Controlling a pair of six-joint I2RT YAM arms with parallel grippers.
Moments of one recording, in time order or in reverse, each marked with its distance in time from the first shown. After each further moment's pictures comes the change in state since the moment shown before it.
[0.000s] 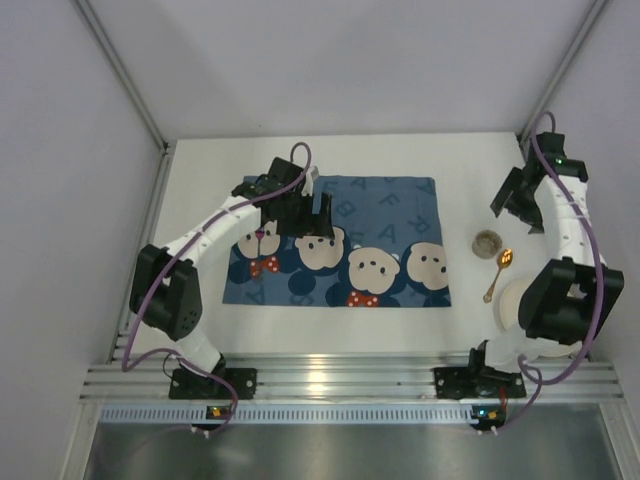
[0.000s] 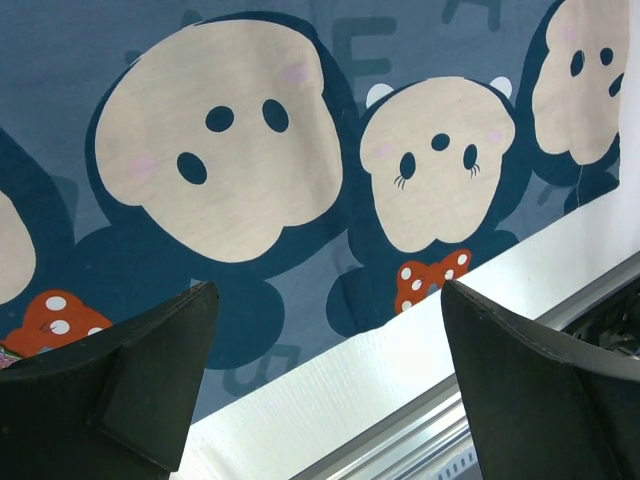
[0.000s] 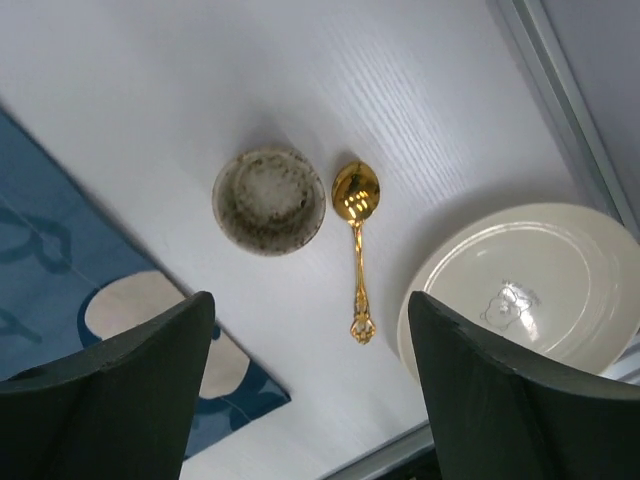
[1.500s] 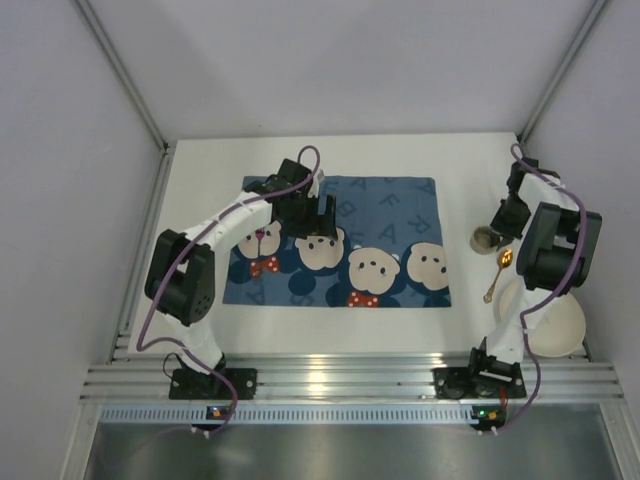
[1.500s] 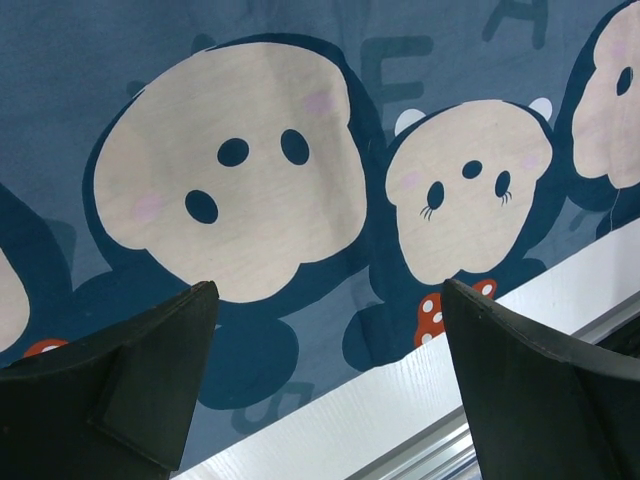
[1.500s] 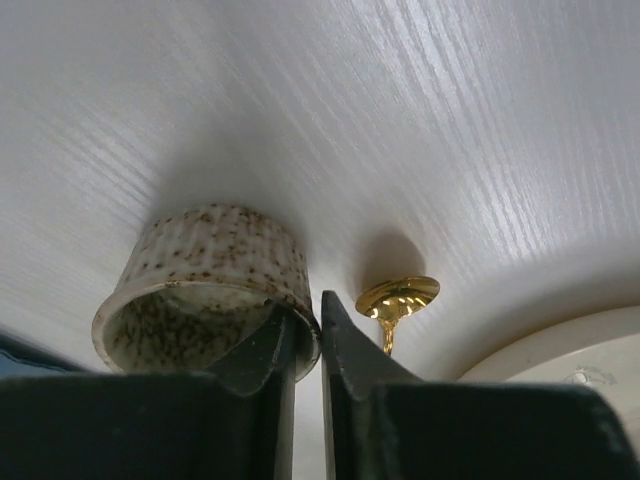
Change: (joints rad) left arm 0.001 0.114 0.030 0.043 0.003 0.009; right arm -0.074 0.444 0.018 0.101 -0.095 -0.052
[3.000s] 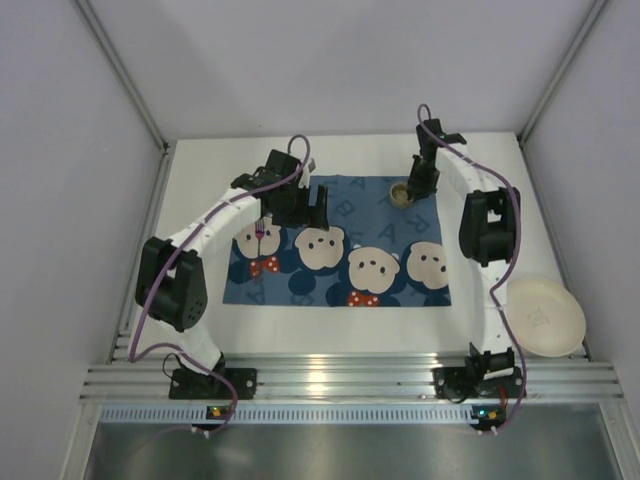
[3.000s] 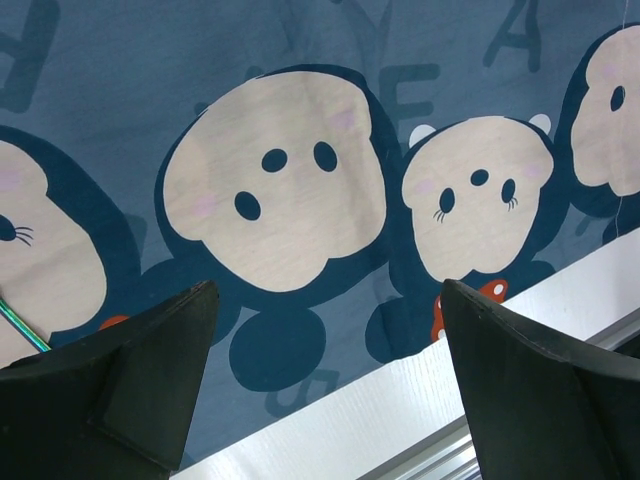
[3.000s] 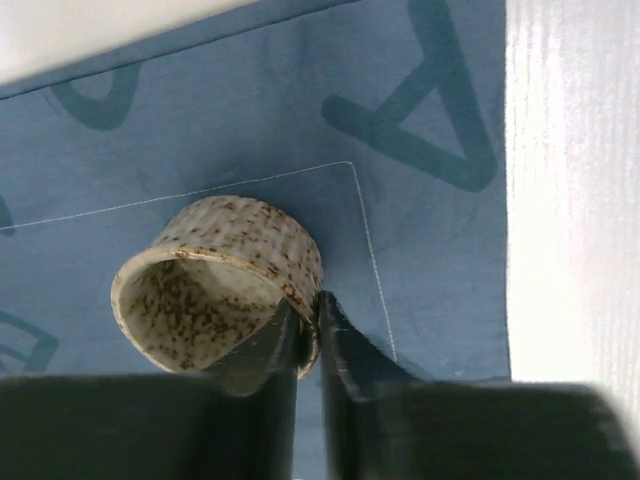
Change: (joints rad) left arm 0.038 -0.054 0.039 -0.047 -0.034 0.056; right arm 0.439 0.360 0.598 0.015 -0.113 0.150
